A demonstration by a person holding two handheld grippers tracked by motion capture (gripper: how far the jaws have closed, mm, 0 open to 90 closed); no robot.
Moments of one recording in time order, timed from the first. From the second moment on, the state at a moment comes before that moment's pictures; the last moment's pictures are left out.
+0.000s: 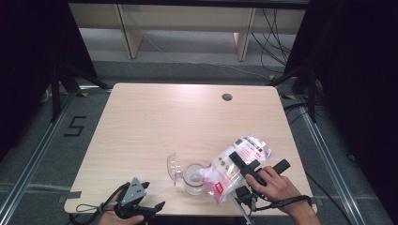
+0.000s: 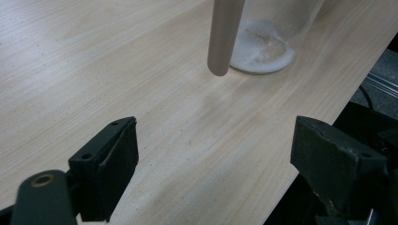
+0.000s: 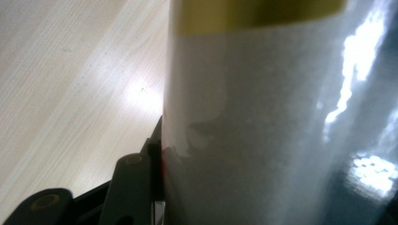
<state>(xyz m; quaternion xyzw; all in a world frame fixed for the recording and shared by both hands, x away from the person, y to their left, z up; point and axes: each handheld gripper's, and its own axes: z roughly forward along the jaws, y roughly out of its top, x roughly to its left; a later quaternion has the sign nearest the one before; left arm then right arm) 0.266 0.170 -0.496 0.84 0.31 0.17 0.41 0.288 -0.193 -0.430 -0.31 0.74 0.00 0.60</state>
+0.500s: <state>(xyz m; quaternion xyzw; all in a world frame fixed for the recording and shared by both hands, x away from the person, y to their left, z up) 0.266 0.170 -0.496 0.84 0.31 0.17 0.41 0.287 -0.193 -0.429 -0.32 0.73 0.00 0.60</state>
